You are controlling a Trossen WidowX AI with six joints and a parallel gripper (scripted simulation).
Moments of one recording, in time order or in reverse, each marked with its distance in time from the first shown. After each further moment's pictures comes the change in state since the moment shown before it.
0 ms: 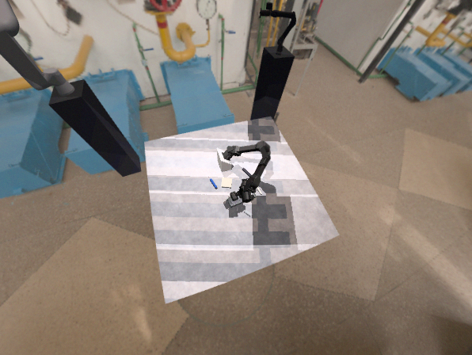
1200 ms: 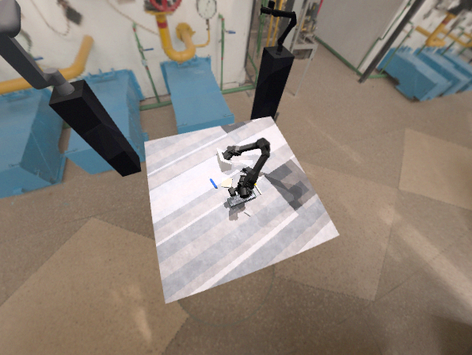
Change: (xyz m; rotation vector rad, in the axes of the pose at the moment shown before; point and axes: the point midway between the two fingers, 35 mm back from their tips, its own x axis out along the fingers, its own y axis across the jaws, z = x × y) arm 0.000 0.002 -0.033 0.029 0.005 -0.006
